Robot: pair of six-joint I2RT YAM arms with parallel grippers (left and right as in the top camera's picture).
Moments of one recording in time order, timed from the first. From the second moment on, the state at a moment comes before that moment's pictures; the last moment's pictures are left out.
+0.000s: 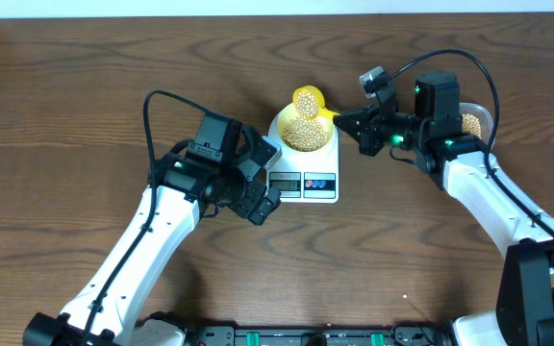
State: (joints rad) left arm -0.36 1.38 1.04 -0.87 0.30 0.25; right arm 0.20 1.64 1.00 -0.02 -0.80 0.03
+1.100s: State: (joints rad) left arm -0.36 1.38 1.04 -0.87 0.30 0.25; right arm 0.21 1.64 1.00 -0.02 -0.79 0.02
